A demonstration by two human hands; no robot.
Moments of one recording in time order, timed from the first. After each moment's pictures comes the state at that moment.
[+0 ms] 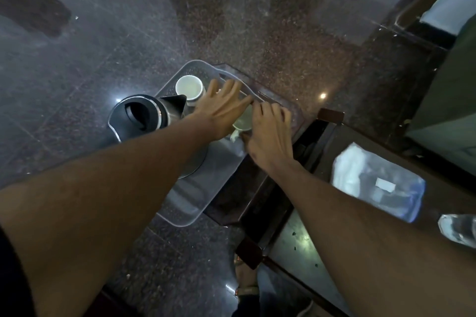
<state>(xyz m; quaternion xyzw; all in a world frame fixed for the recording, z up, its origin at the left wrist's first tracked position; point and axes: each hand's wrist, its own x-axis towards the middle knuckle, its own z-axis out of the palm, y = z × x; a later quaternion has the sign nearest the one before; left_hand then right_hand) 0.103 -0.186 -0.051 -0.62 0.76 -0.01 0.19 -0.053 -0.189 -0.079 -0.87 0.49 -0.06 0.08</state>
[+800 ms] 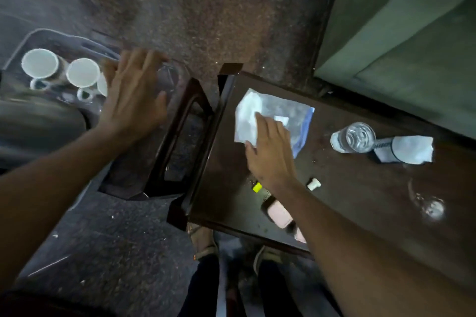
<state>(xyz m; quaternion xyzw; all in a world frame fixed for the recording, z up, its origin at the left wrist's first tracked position) -0.035 -0.156 -0.036 -0.68 0.71 0.05 -0.18 -0.320 -0.117 -0.091 -0.77 0.62 -0.05 0.14</state>
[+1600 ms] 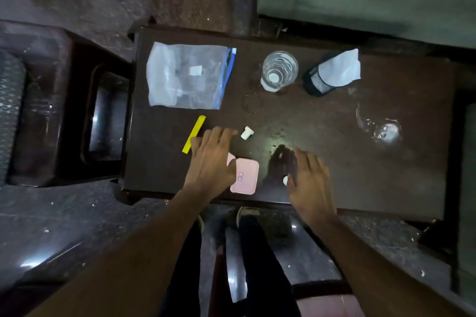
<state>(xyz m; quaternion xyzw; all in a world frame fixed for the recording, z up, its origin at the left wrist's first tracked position) -0.369 -0.010 -0.126 -0.61 0.74 0.28 -0.05 -0.601 0.050 -0.119 -0.63 0.74 0.06 0.24</state>
